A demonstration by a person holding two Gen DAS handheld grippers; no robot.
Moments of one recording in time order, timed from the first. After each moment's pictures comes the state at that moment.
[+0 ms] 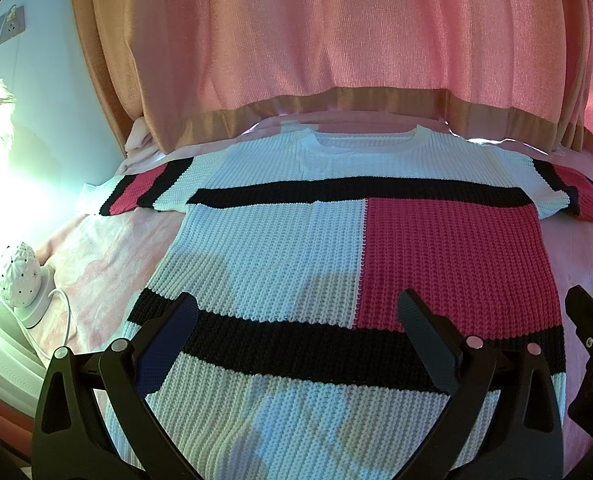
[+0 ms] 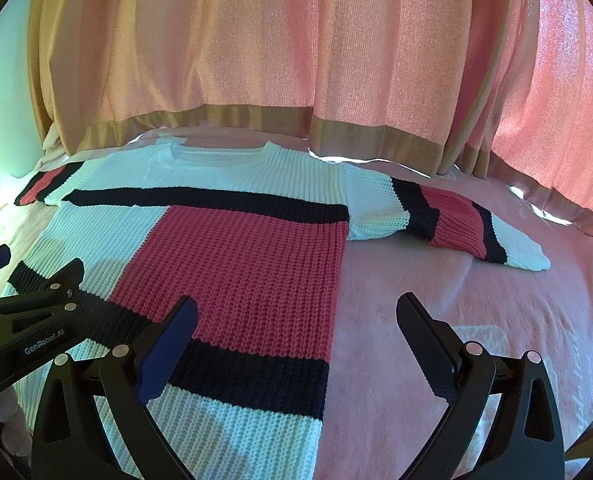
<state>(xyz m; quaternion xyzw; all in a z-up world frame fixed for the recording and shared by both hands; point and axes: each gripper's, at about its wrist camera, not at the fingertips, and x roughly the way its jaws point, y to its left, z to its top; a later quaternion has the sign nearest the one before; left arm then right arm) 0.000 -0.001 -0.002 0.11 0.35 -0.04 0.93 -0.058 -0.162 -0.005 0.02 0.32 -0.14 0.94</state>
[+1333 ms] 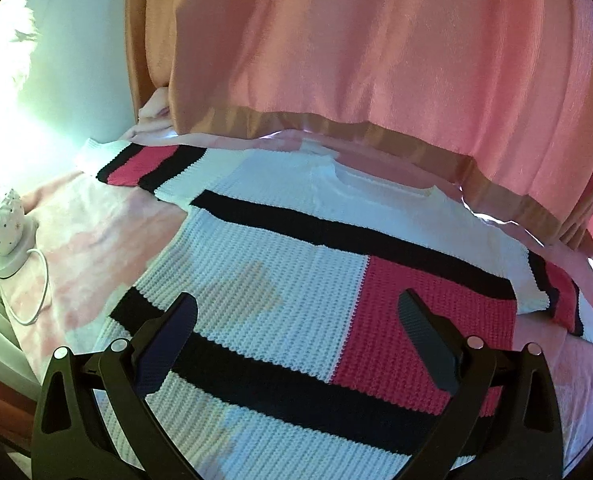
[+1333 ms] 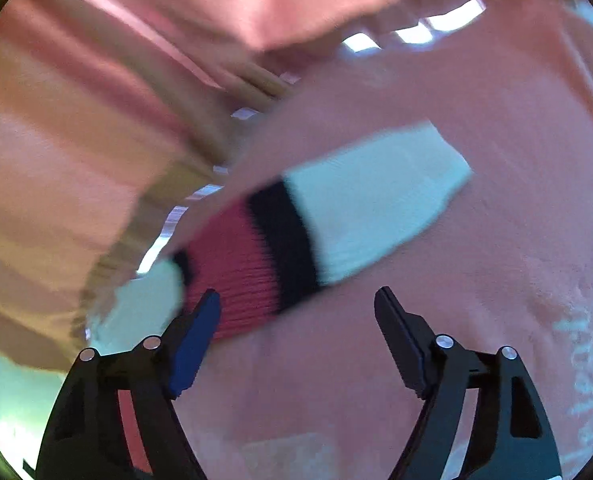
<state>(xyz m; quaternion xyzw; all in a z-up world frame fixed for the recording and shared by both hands) 0.034 0.020 0.036 -0.04 0.34 -0.02 0.94 -0.060 -0.561 -0.044 0.44 0.34 -0.19 0.81</state>
